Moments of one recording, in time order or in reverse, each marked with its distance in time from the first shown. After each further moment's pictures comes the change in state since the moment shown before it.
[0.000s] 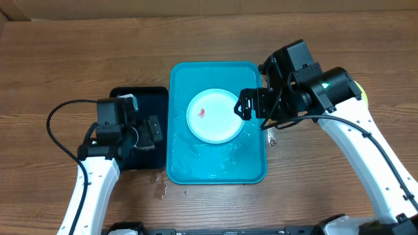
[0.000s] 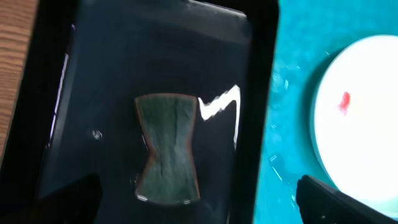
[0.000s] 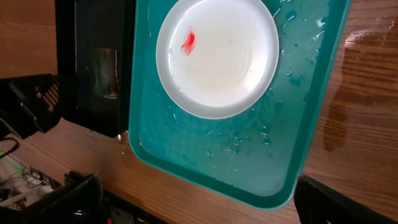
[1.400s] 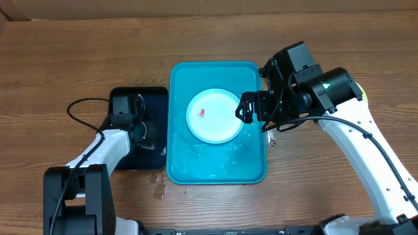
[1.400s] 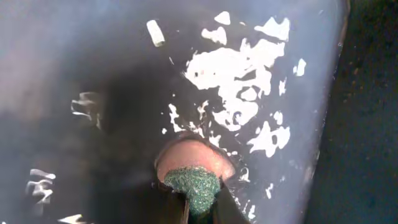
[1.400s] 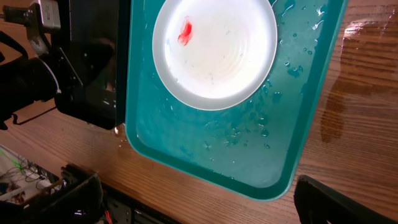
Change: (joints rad) left arm 0.006 0.412 -0.027 0.329 0.016 -0.045; right arm 0.000 -0.003 0.000 -0.035 -0.003 -0.018
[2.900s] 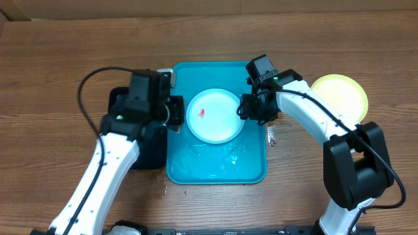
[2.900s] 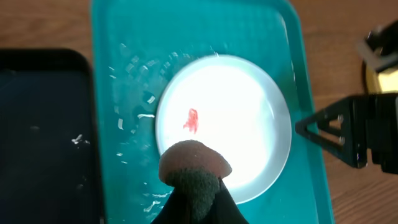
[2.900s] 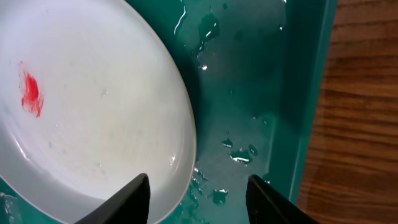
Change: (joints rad) left arm -0.283 -0.270 0.313 -0.383 0.113 -0.023; right arm 0.001 0.385 -0.154 0.376 0.185 0.076
